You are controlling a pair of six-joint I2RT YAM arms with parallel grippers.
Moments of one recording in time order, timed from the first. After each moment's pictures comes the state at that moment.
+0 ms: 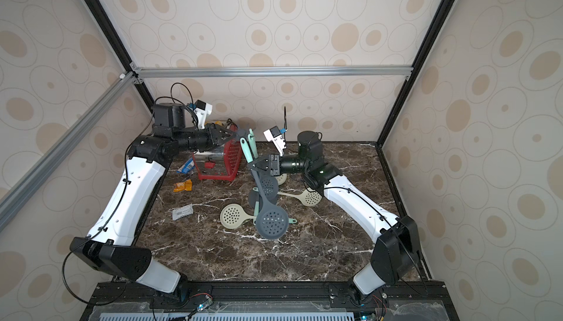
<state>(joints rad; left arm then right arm) -0.22 1.55 1.85 -0.81 0.60 -0.52 0.67 1.54 1.35 0.06 -0.97 0.72</state>
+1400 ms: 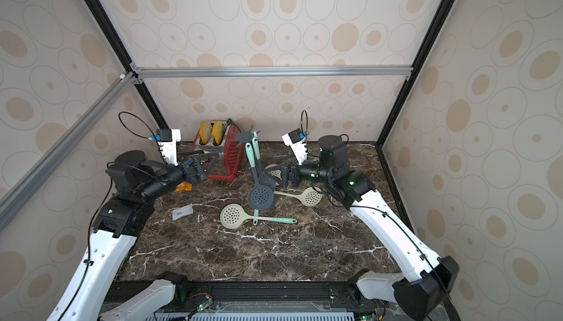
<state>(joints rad) -0.22 0.92 1.11 -0.34 0.42 -0.38 0.64 1.19 1.33 -0.44 -0.56 0.15</state>
